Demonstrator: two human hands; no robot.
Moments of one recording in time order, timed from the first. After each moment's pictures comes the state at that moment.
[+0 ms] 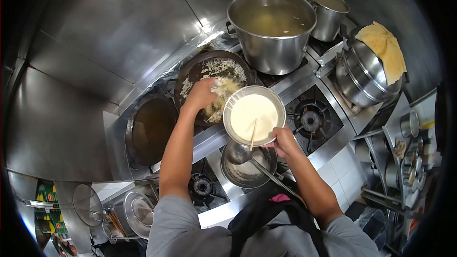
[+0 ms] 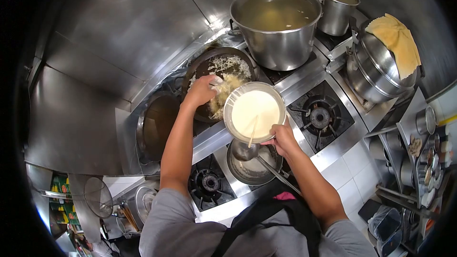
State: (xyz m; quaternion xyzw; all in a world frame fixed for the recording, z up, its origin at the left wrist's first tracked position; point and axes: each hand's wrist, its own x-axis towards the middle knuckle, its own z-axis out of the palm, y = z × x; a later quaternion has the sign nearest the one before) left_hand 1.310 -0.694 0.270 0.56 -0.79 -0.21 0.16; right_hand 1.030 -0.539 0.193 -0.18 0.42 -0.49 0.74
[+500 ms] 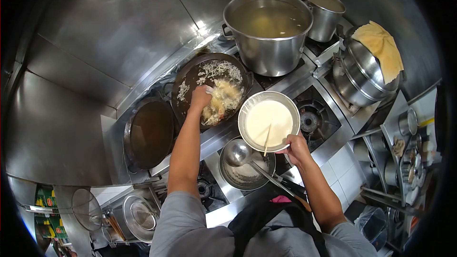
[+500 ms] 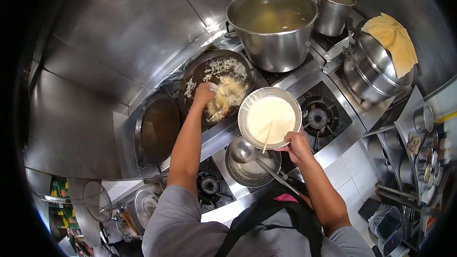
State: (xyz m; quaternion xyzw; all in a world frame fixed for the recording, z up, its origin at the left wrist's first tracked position) left_hand 1.337 -0.738 0.165 0.71 -0.65 -0.21 0.18; right_hand 0.985 -0.515 0.178 -0.14 0.47 -0.49 0.72
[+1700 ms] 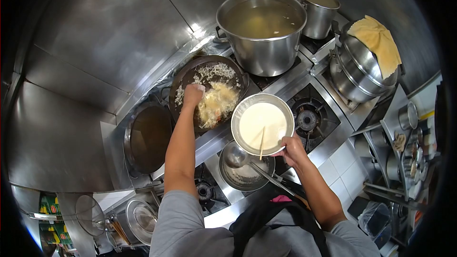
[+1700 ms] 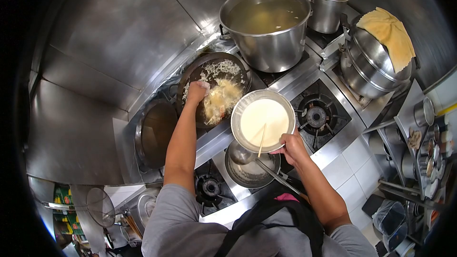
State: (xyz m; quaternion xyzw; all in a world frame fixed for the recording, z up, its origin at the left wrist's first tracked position) left_hand 1.377 -0.789 0.124 0.71 -0.60 -0.27 0.25; right_hand 0.991 -0.511 0.181 -0.14 0.45 -0.50 0.73
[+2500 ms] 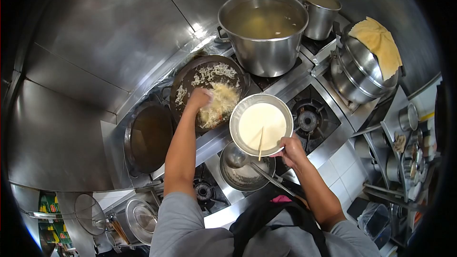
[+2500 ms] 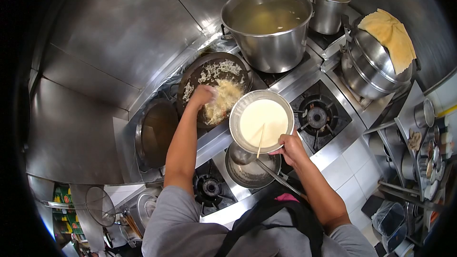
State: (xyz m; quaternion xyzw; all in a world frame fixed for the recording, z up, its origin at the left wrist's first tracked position) left_hand 1.352 -0.763 0.146 0.67 -0.60 -0.39 0.20; right_hand 0.998 -0.513 0.187 -0.14 0.46 -0.51 0.71
